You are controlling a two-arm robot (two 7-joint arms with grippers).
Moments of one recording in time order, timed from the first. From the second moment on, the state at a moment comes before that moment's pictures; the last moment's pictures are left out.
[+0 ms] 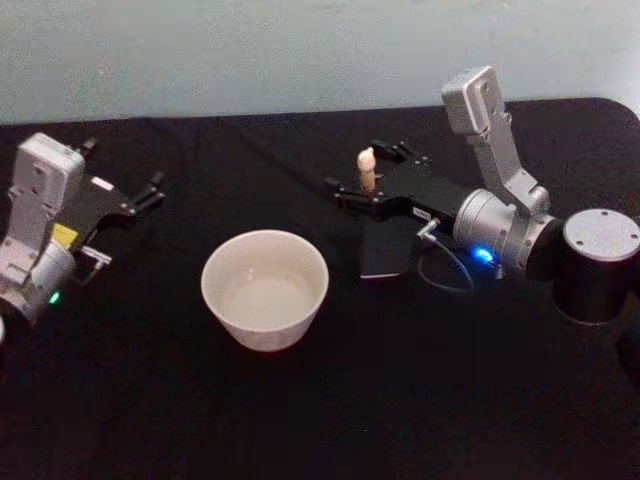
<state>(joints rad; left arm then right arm) -0.20 0.60 0.45 -1.41 -0.25 -0.12 0.03 0.34 0.36 -0.46 -1.42 0.34 0.17 0.41</state>
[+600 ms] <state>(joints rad) -0.20 0.60 0.45 -1.41 -0.25 -0.12 0.03 0.34 0.36 -0.46 -1.42 0.34 0.17 0.41</state>
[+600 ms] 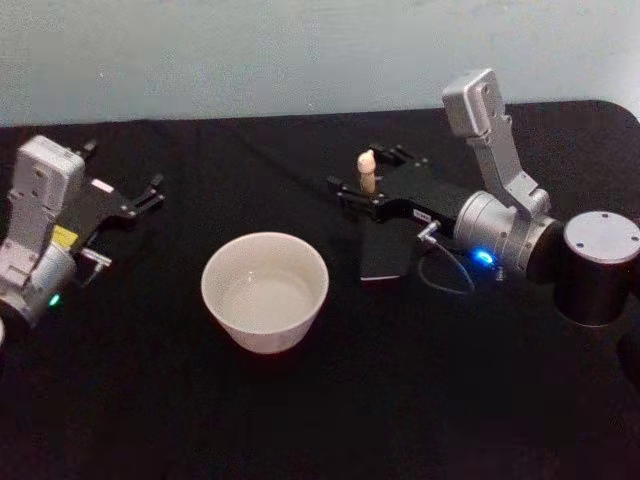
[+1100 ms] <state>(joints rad) -0.20 0.60 0.45 -1.41 -0.25 -0.12 0.03 0.34 0.36 -0.46 -1.42 0.34 0.17 0.41</state>
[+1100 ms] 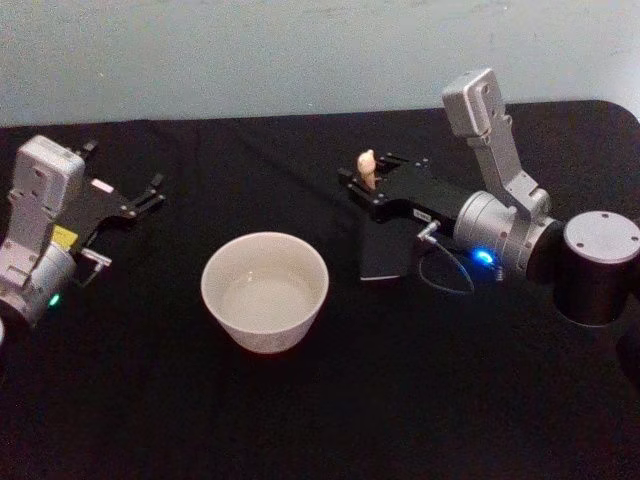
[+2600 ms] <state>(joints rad) -0.20 0.60 0.45 -1.41 -0.25 -0.12 0.03 0.28 0.38 -0.39 -1.56 0.37 0.17 0.37</state>
